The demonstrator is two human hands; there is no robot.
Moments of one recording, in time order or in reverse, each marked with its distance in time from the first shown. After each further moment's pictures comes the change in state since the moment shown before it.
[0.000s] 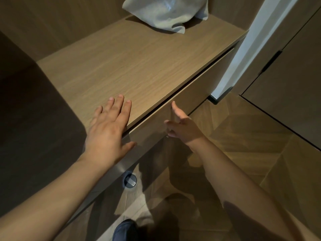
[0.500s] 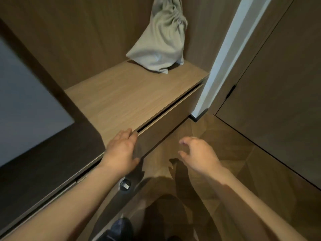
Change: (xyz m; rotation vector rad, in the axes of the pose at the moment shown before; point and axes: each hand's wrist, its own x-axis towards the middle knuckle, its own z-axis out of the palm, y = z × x) left_hand -0.054 0.051 -0.077 -0.131 -0.255 -0.055; right_hand -0.164 -0.075 -0.044 -1.007 0.194 -0.101
